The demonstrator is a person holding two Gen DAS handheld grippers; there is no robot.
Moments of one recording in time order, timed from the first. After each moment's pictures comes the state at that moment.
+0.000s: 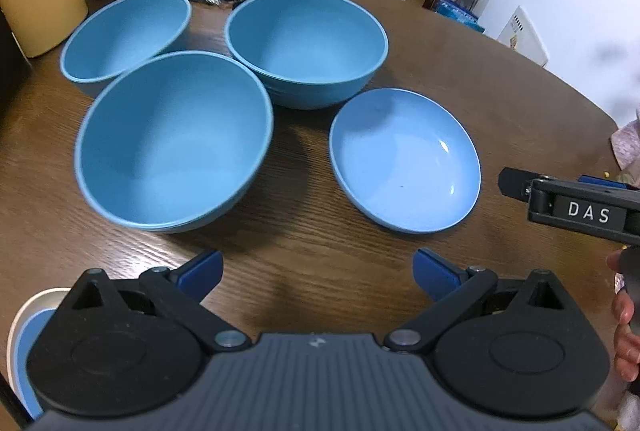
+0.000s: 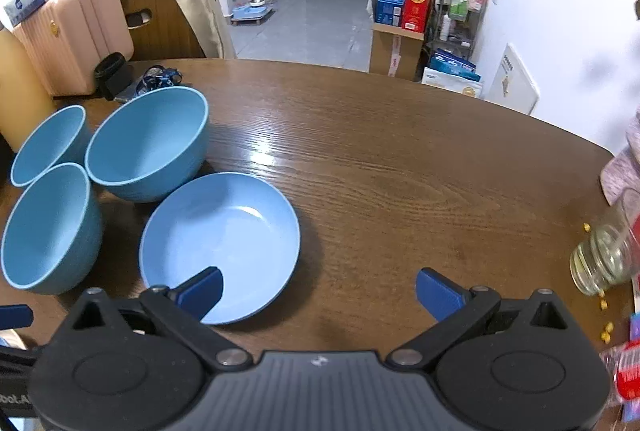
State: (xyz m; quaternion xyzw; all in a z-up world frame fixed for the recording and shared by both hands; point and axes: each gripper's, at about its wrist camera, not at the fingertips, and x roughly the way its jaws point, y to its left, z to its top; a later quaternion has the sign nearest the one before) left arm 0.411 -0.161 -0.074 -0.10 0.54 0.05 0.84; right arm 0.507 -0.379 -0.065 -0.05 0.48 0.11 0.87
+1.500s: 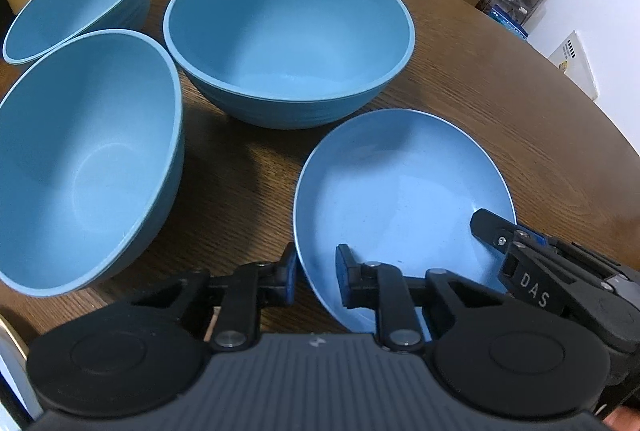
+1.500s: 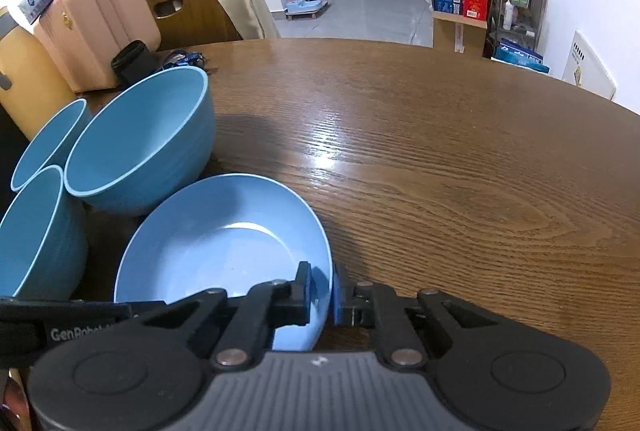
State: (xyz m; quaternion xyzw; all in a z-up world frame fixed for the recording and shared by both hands) left arm 0.493 -0.182 -0.126 -0.16 0.55 0.12 0.81; right arm 0.566 -0.380 -0.137 0.00 0.48 0.21 0.85
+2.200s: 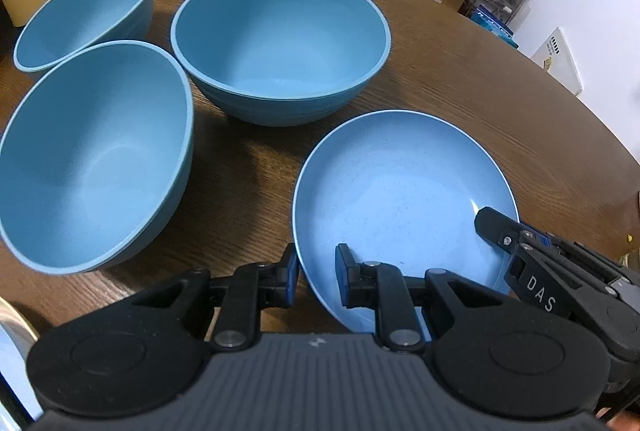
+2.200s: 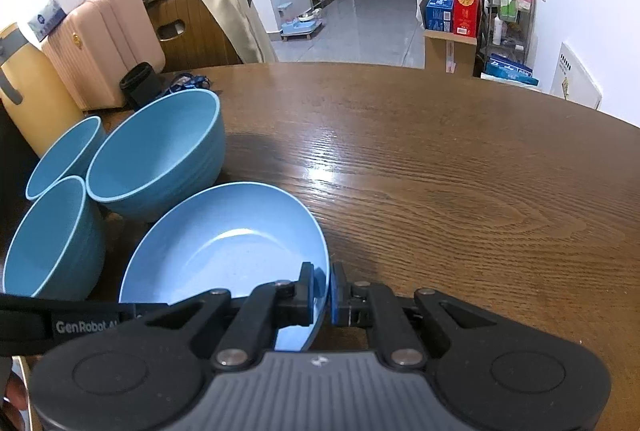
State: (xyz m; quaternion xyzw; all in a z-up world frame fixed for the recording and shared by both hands) left arm 0.475 -0.184 -0.111 -0.15 0.54 0.10 0.82; right arm 0.540 -0.387 -0.116 0.01 0.45 0.20 0.87
